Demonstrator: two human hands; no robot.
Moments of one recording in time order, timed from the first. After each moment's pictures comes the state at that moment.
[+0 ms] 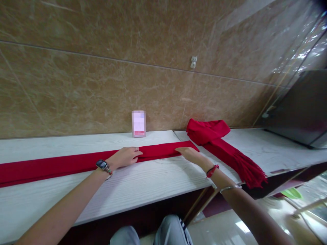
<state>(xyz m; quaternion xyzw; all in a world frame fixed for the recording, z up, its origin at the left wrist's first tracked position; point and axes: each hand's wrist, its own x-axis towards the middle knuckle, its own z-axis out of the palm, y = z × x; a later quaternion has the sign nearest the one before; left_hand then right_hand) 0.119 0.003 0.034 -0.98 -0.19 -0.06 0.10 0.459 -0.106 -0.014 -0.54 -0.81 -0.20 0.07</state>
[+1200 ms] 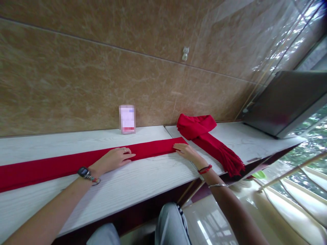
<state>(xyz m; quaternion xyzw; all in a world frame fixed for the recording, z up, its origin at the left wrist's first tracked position) 0.115 0.006 0.025 -0.98 -0.14 -0.10 0.03 0.480 -0.134 -0.017 -0.59 -0.77 -0.09 0.22</state>
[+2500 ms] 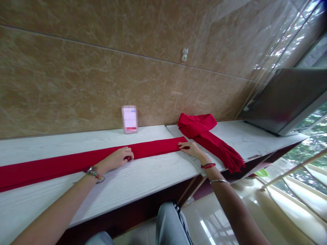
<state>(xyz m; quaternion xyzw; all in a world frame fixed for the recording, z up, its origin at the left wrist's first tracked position) 0.112 -0.002 0.032 -0.98 -0.14 -0.09 -0.10 0.495 -0.145 -0.013 -0.61 -0.71 0.05 0.35</state>
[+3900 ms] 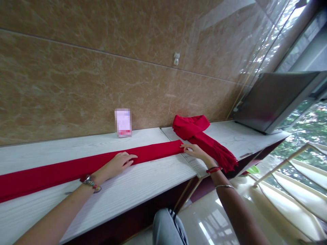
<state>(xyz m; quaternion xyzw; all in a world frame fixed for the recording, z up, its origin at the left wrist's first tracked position) 0.131 -0.004 0.016 -0.97 -0.17 -0.14 -0.11 0.519 -0.169 -0.004 -0.65 -0.68 0.07 0.33</state>
